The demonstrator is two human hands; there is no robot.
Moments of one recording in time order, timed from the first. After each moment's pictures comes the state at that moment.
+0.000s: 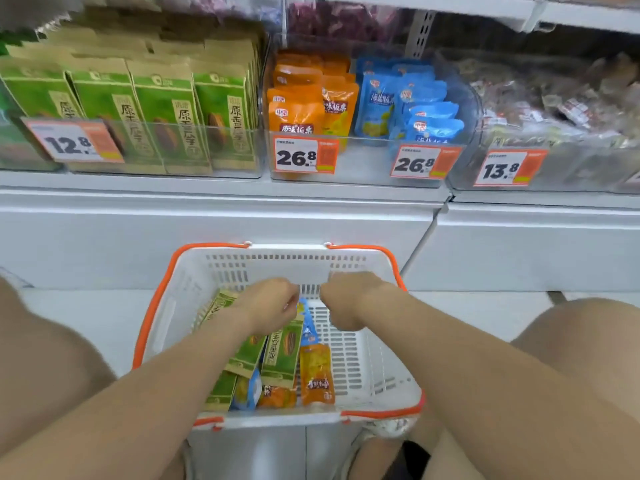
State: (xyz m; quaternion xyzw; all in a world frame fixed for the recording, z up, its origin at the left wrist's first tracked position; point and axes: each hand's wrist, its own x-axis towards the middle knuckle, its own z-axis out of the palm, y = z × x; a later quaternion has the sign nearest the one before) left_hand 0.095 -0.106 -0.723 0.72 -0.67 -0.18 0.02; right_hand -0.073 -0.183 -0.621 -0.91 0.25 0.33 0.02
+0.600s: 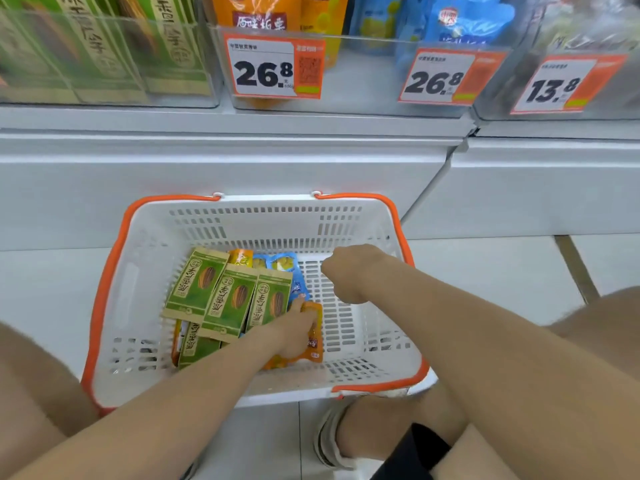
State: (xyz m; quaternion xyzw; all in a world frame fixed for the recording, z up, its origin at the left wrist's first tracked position) left_hand 0.013 -0.095 -0.861 0.64 -0.61 -0.45 -0.14; right_hand -0.085 -0.217 -0.696 -0.89 0.24 0.39 0.03
